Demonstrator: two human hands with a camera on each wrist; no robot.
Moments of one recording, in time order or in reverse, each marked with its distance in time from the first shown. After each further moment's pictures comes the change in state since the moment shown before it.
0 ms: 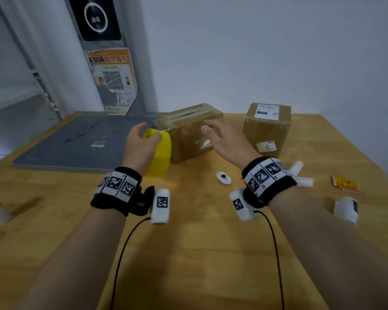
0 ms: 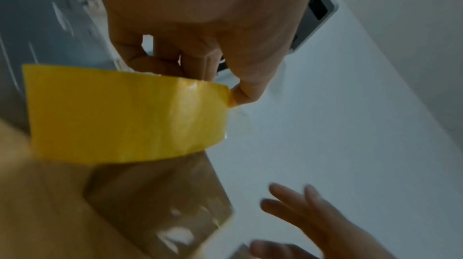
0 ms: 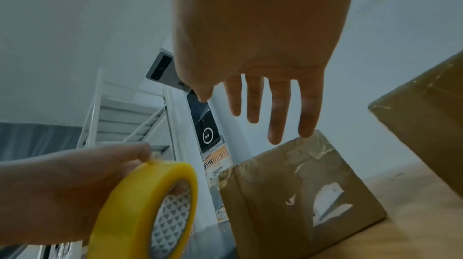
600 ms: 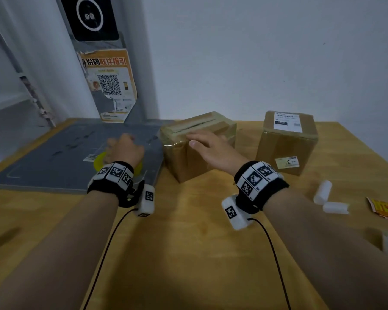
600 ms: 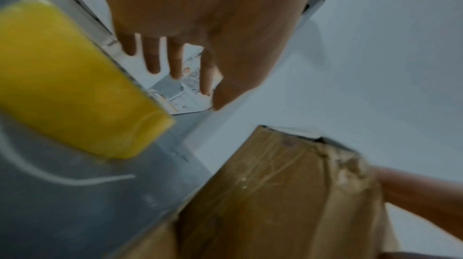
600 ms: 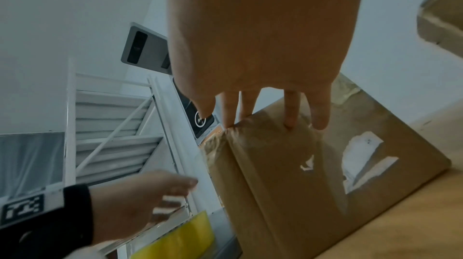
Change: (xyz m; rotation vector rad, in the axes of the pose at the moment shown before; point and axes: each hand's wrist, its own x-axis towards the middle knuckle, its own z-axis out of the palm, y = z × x) left_hand 0.153 -0.058 -0.012 0.746 0.024 -0.047; right_hand 0.076 0.001 0.054 -0.020 -0.201 -0.003
